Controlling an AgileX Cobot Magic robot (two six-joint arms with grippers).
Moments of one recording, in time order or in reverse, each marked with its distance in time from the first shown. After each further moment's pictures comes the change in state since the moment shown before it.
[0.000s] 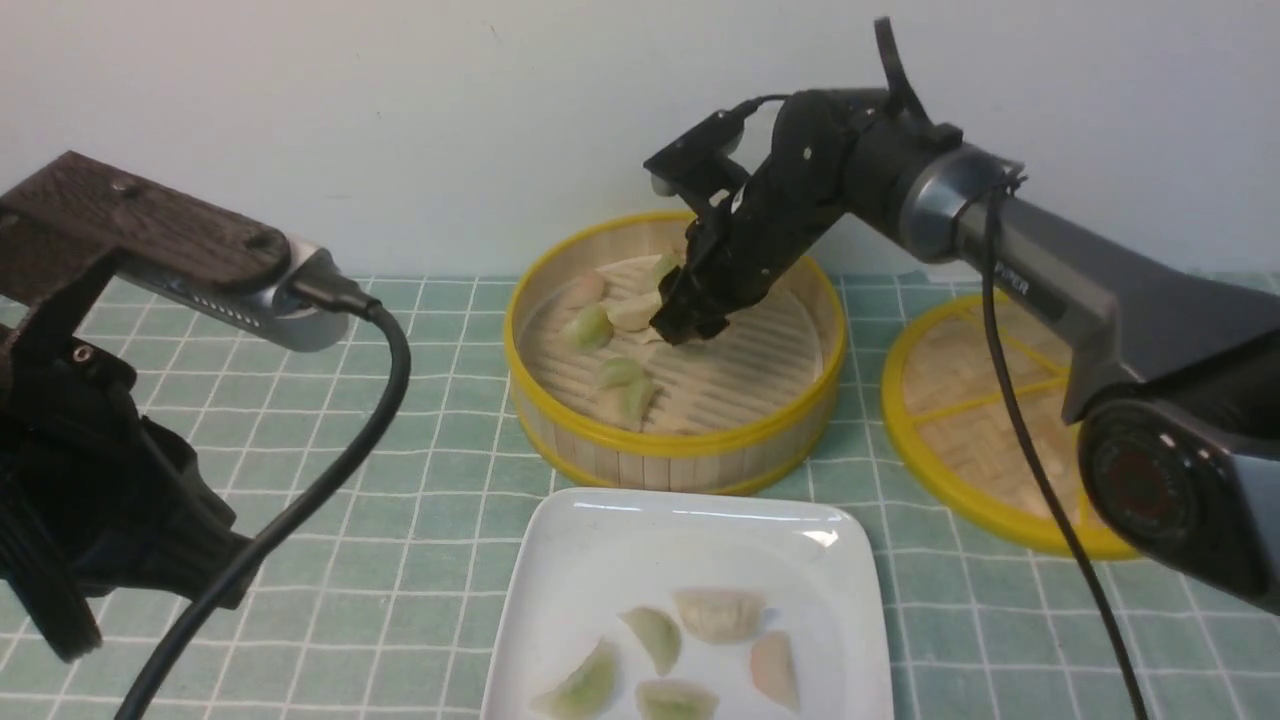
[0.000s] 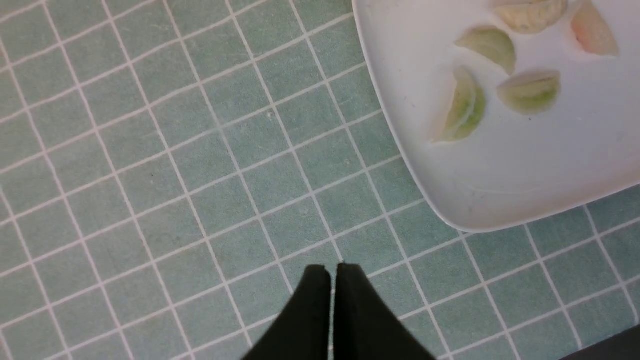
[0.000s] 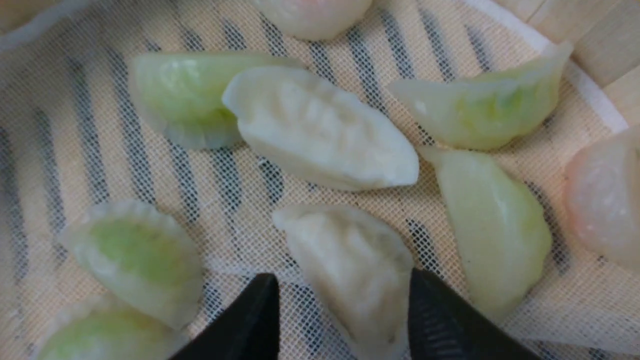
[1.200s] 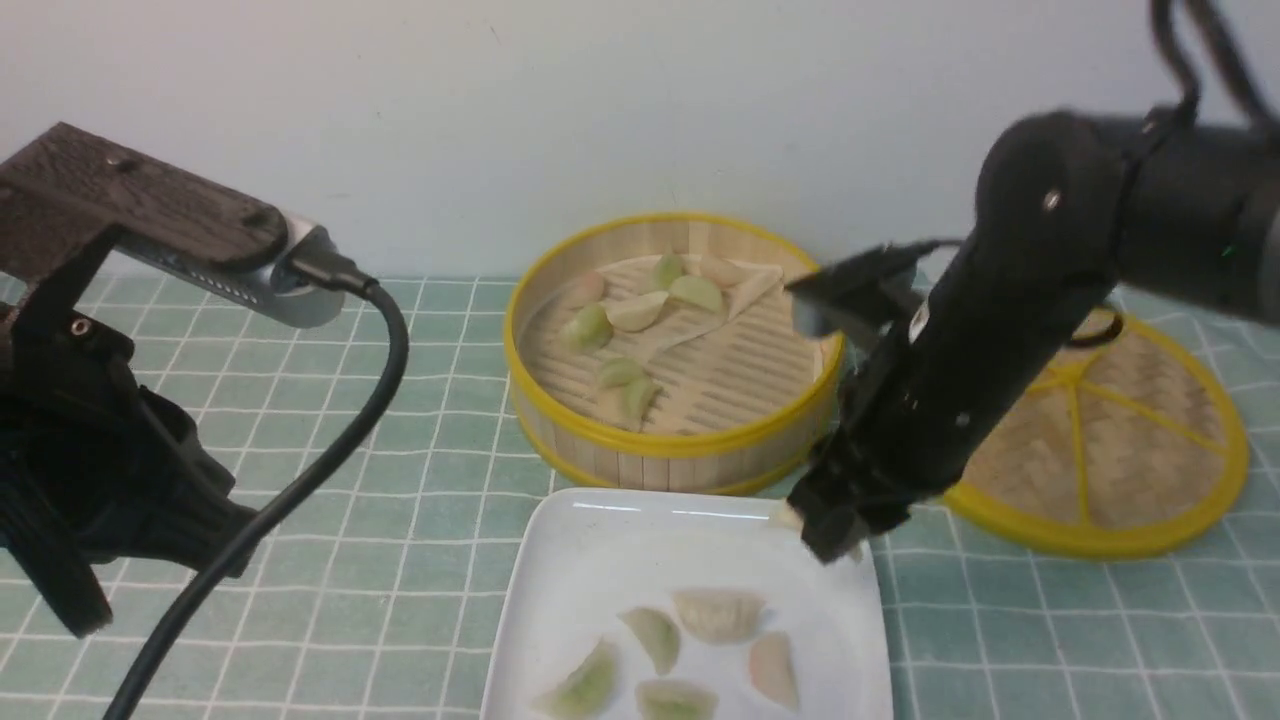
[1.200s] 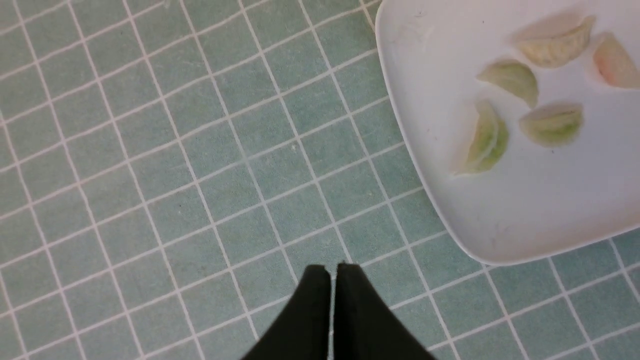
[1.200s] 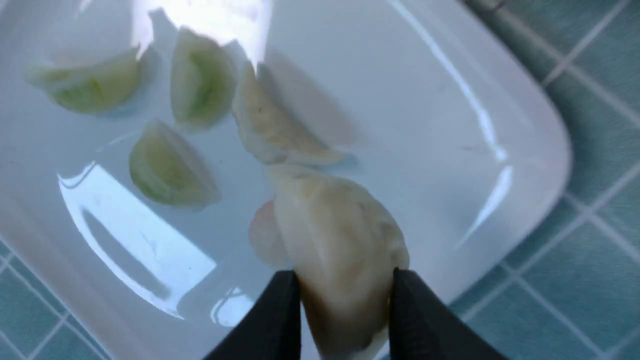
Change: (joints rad) right arm 0.055 -0.699 1.004 0.067 0.087 0.168; left arm 0.000 0.000 0.000 0.030 -0.054 0.000
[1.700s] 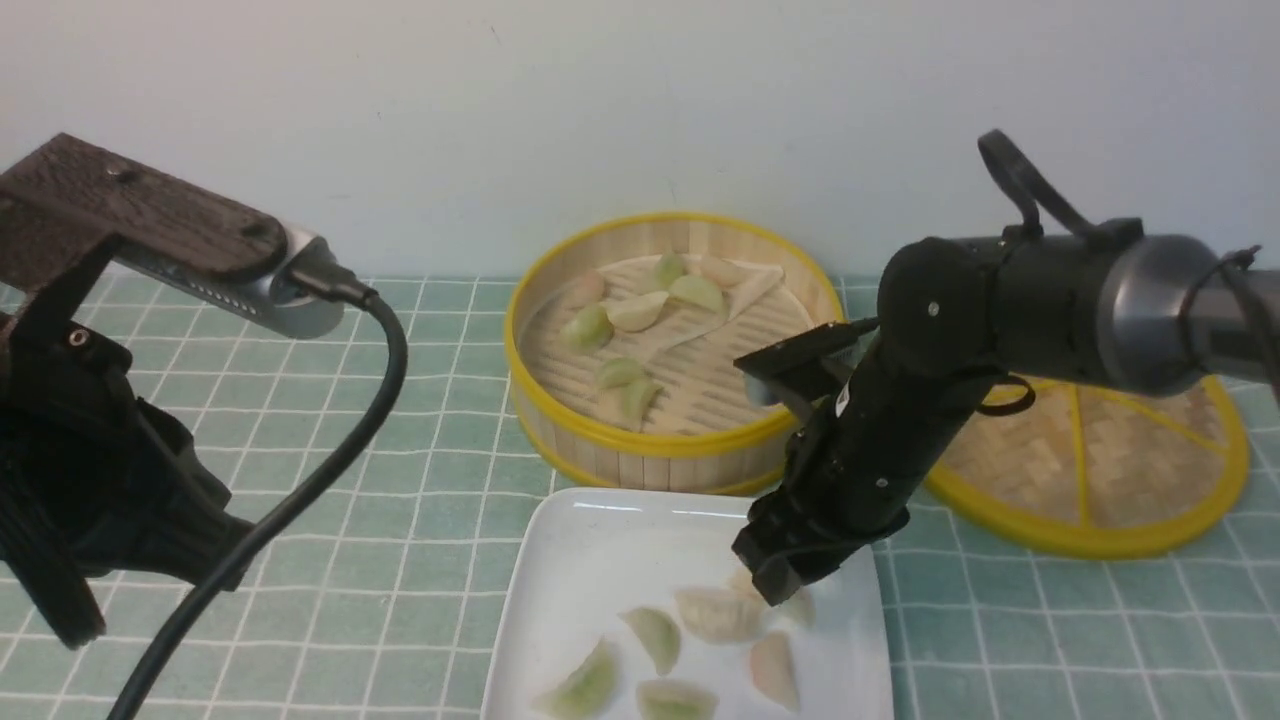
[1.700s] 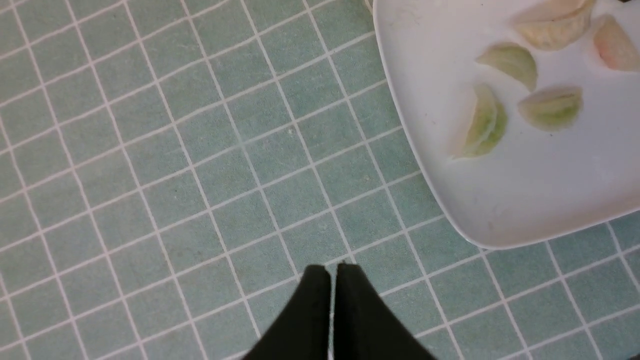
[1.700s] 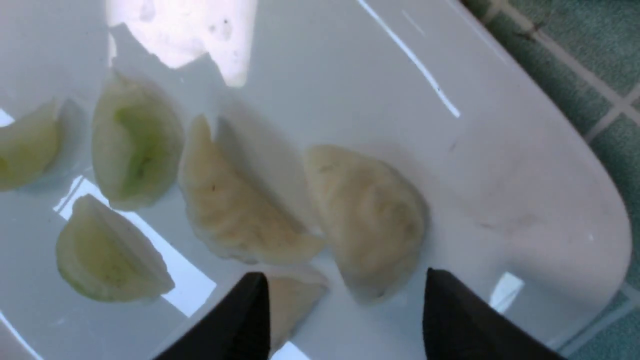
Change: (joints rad) right arm 0.026 0.115 -0.038 -0.025 -0.086 0.082; left arm 0.000 0.000 0.000 -0.007 0.026 0.001
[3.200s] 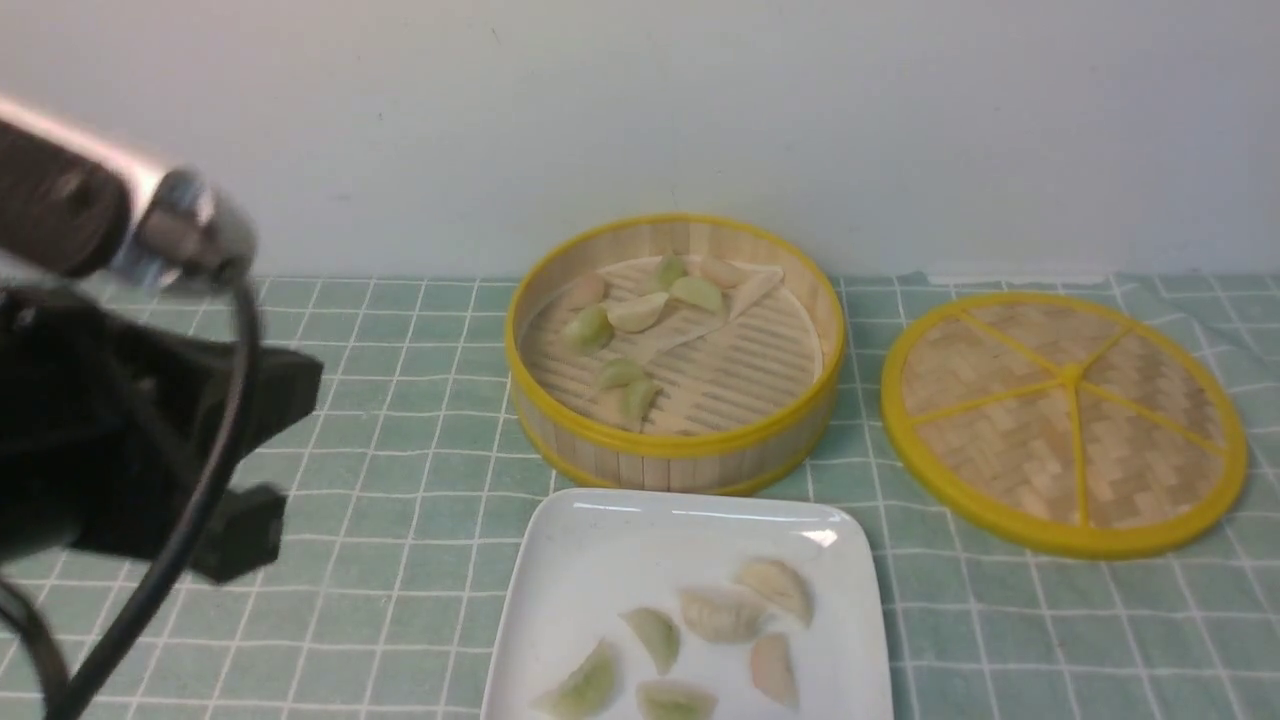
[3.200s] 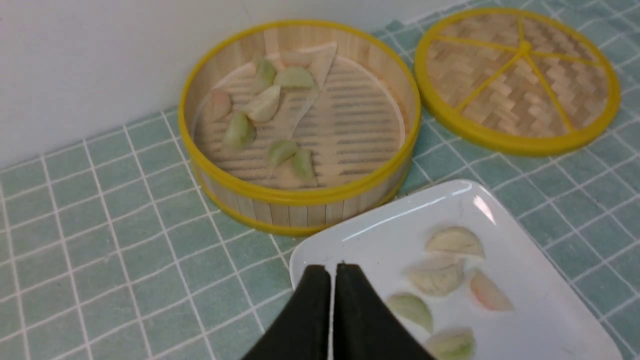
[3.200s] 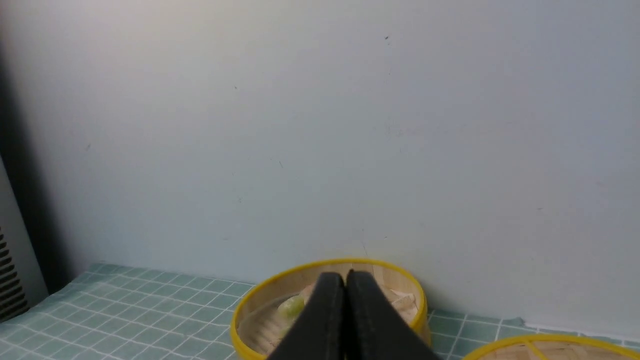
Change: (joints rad) right arm 0.000 -1.936 0.974 -0.546 -0.580 0.638; left arm 0.000 -0.281 0.299 -0.195 -0.624 0.114
